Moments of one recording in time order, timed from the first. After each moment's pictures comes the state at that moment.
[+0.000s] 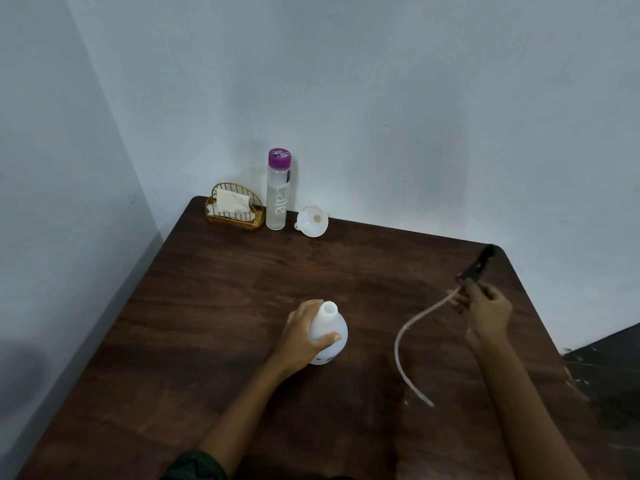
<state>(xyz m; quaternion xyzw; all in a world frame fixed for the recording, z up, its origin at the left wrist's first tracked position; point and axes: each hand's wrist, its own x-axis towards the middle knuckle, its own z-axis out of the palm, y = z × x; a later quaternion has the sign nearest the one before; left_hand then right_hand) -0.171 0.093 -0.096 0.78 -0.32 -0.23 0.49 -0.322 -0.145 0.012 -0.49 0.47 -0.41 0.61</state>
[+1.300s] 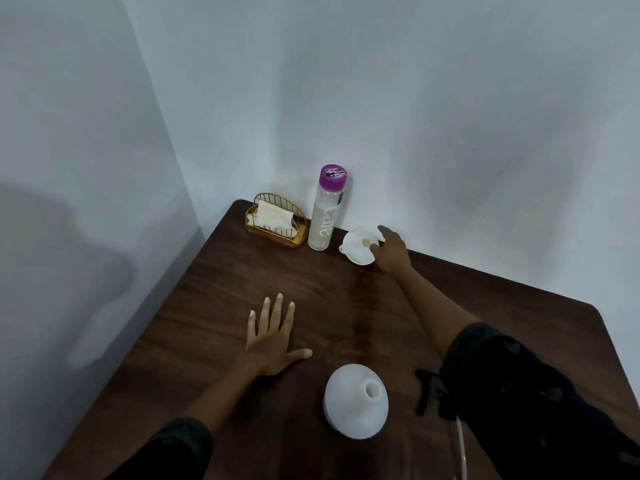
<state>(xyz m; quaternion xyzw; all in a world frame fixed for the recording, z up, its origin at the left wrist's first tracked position) -0.049 0.121 -0.119 0.91 -0.29 -0.27 0.04 -0.020 -0.156 -0.047 -0.89 0.31 -0.04 0.34</state>
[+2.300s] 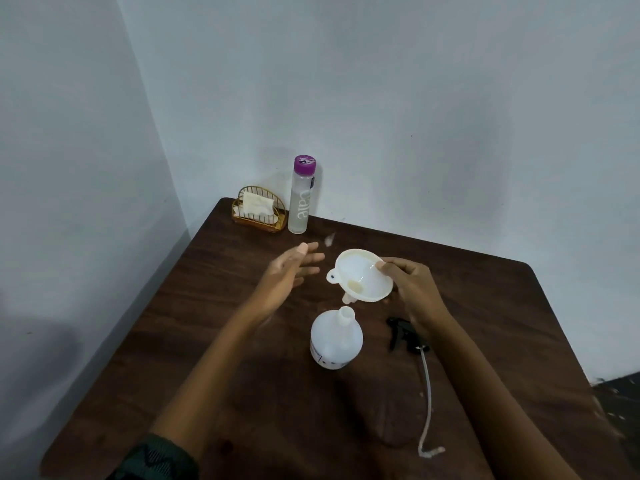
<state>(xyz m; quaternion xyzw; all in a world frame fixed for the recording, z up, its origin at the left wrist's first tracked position) -0.121 0.126 0.036 0.68 -0.21 -0.29 0.64 -0.241 -0.042 0.067 -0.71 0.28 -0.16 0.62</state>
